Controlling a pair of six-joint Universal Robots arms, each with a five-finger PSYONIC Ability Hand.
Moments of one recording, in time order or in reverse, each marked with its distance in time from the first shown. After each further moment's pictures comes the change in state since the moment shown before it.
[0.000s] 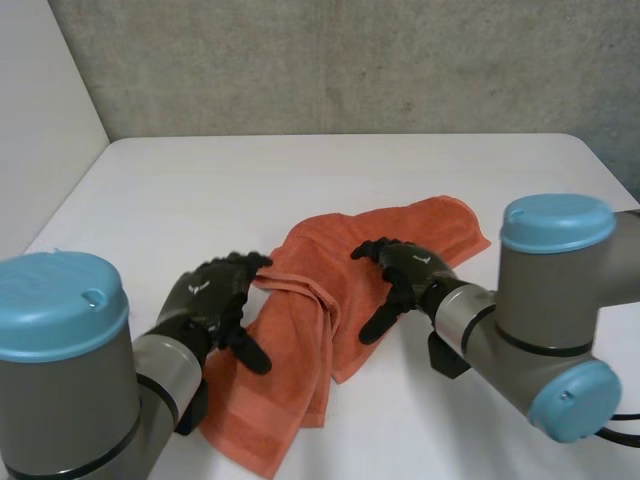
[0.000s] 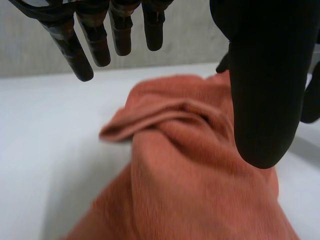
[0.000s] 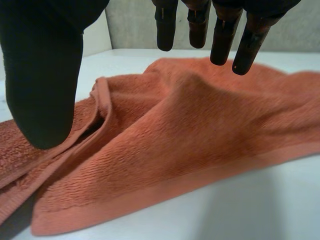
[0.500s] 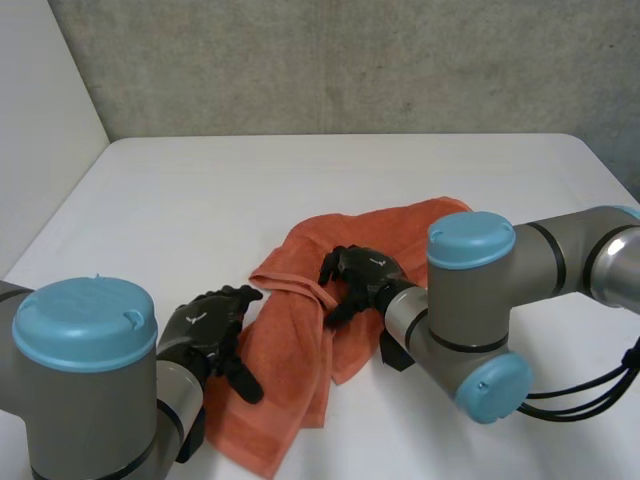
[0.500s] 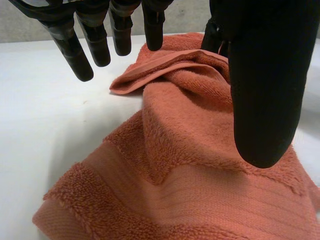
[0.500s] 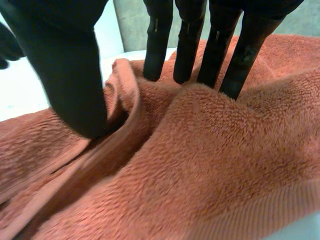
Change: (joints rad) left arm -0.007 -0.071 -0.039 -0.004 -0.054 -0.018; right arm 0.104 0.236 -0.218 -0.047 0.040 0.094; left_hand 0.000 0.001 0.001 0.001 0.001; right_hand 0.339 0.430 0.427 0.407 0.369
